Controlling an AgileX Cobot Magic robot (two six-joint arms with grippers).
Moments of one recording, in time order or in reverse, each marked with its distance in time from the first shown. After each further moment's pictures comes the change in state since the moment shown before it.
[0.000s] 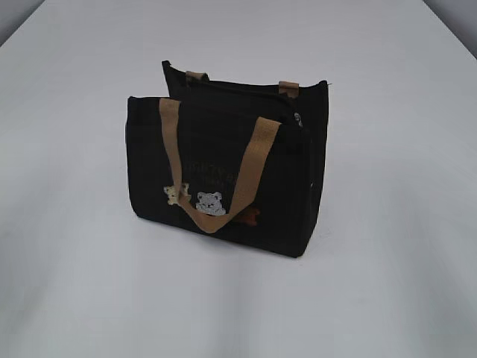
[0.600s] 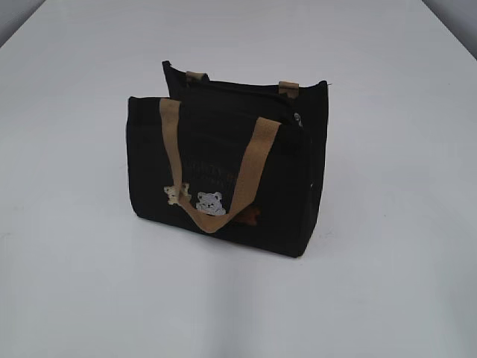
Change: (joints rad) left arm 0.000 -0.796 0.164 0.334 0.245 -0.162; right arm 0.001 -0.727 0.351 -0.118 -0.106 0.006
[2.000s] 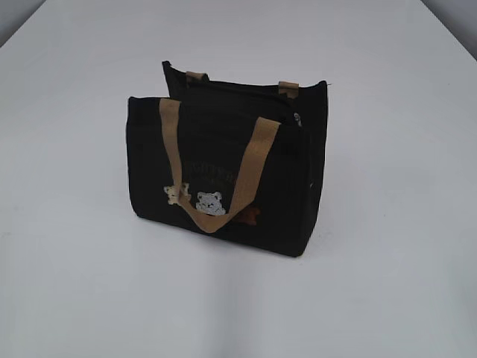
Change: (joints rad) left arm 0.056 -0.085 0.001 0.008 0.000 0.000; right arm -0.148 -0.189 0.015 0.007 -0.014 -0.001
